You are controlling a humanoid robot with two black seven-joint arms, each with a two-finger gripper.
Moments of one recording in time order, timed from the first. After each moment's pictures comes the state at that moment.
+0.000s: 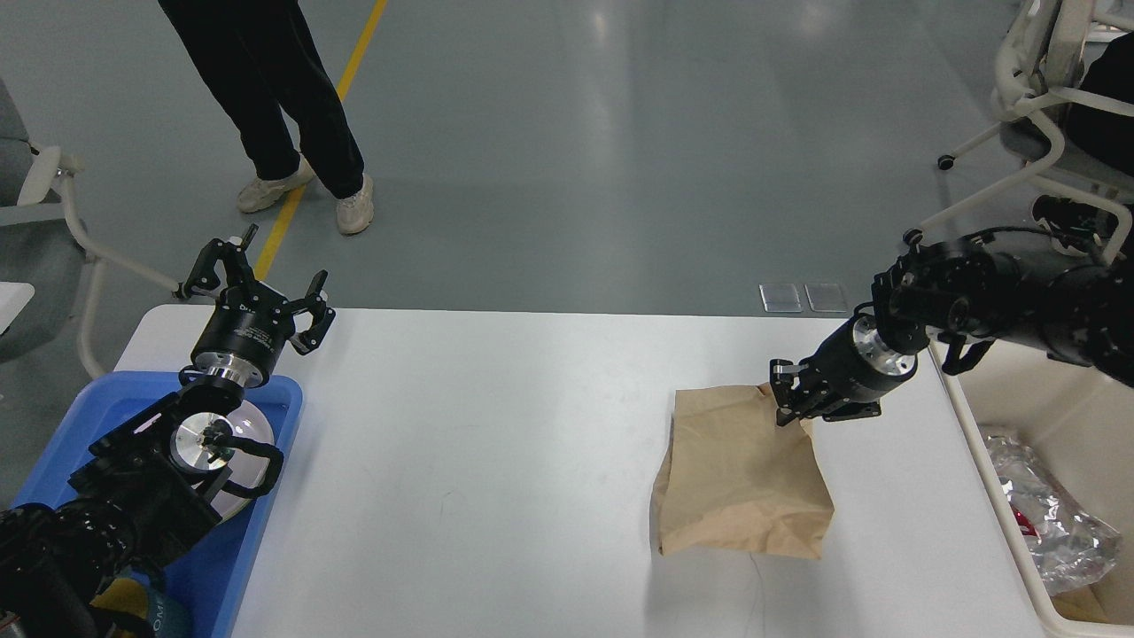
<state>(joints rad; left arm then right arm) -0.77 0.19 -0.50 -0.21 -0.34 -0.60 -0.43 1.52 -0.24 -1.16 0.75 -0.08 0.80 0.13</state>
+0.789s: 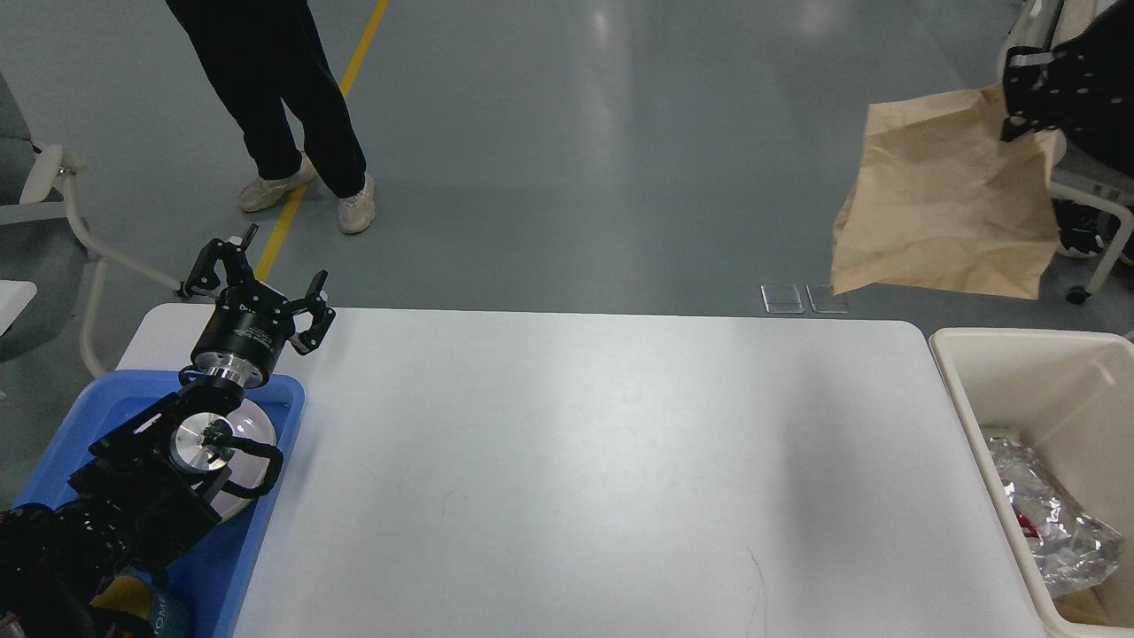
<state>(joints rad) -0.77 0.19 -0.50 -0.21 -0.34 -0.60 -0.43 1.96 -0.48 -1.43 0.51 -0.10 0.96 0.13</state>
